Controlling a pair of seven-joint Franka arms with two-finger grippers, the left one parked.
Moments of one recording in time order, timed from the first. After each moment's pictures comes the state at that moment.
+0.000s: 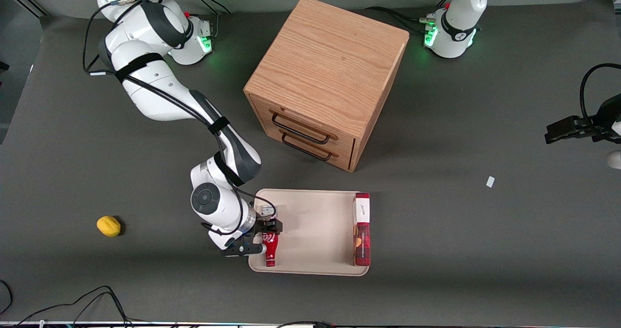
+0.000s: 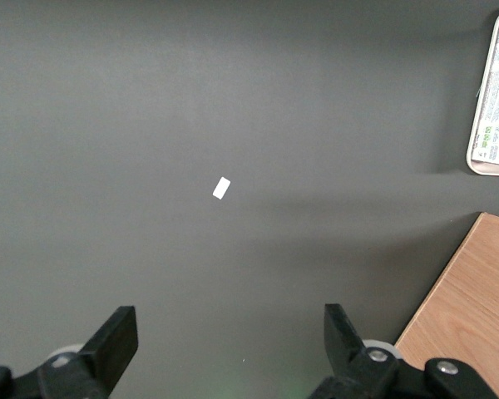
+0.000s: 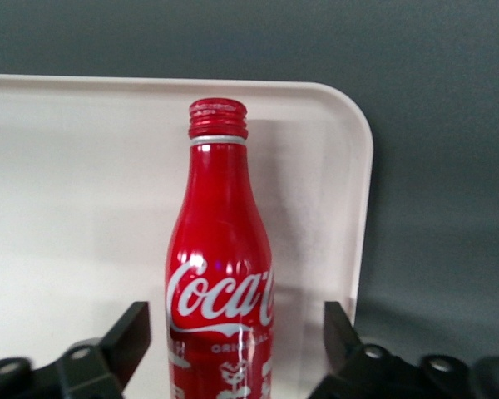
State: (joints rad) arm 0.23 1.08 0.29 -1.08 -0.16 2.32 0.42
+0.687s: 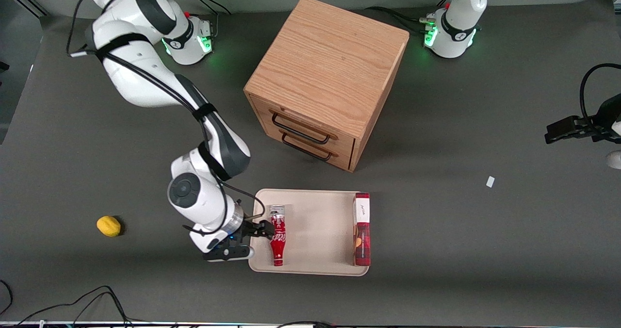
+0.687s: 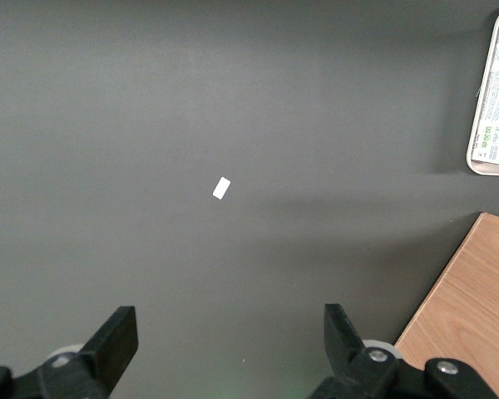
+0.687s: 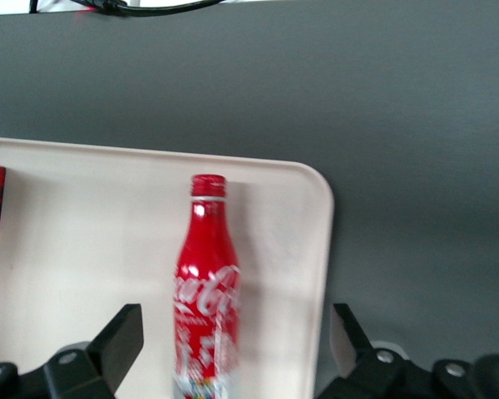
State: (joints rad) arm 0.20 0.91 0.29 -1.10 -0.17 2.22 0.39
